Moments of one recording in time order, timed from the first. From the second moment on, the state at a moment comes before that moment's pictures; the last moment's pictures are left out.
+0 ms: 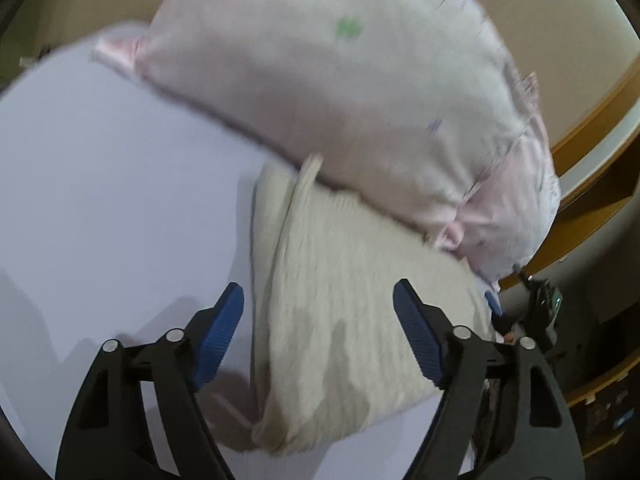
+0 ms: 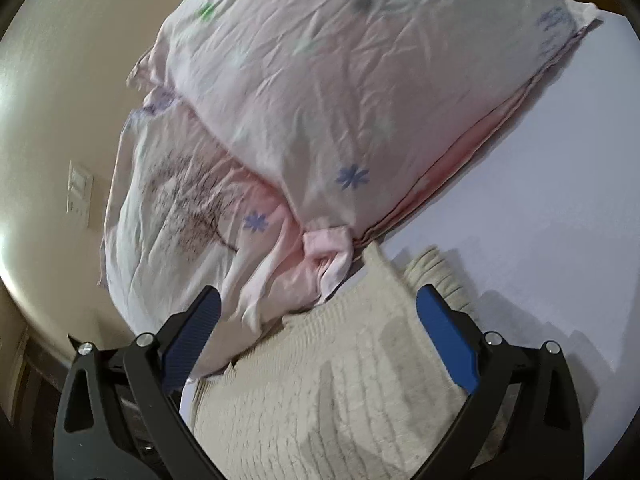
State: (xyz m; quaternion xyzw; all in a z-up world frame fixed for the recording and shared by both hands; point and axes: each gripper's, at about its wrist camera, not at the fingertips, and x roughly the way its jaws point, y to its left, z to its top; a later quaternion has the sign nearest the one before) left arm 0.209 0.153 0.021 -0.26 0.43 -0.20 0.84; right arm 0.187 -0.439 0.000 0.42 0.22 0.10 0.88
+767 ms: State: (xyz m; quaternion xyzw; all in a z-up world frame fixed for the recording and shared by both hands) left arm 0.228 -0.084 0.082 -0.38 0.38 -0.45 0.71; right arm 0.158 -0.474 0.023 0.42 0.18 0.14 0.88
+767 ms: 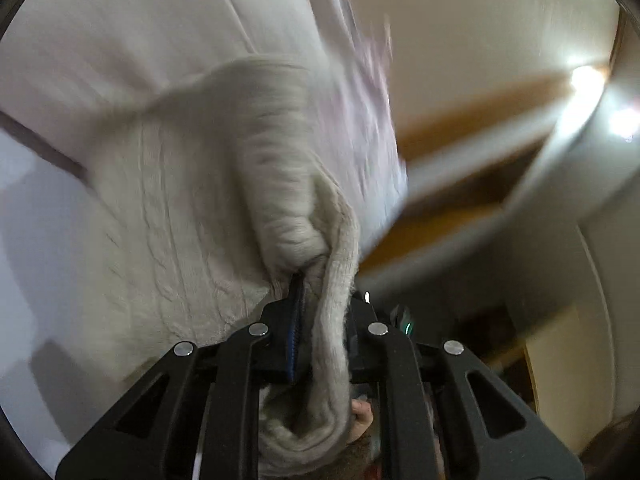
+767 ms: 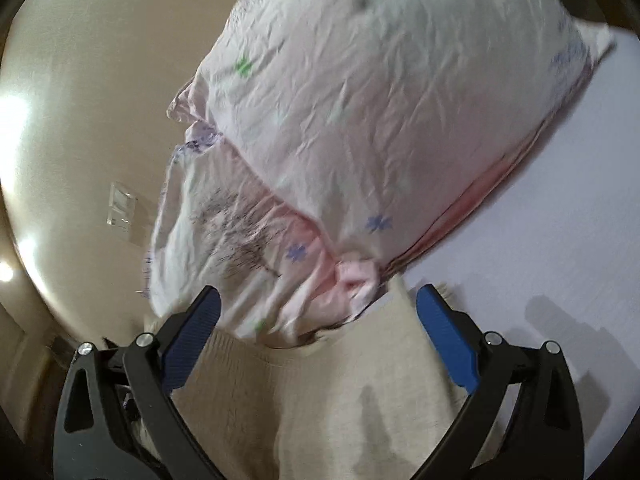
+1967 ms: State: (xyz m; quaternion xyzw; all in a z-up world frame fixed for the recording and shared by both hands) left arm 0.180 -0.023 0.039 -0.16 0.46 -0.30 0.82; right arm 0.201 -0.381 -0.013 0.28 0.40 0.29 0.82
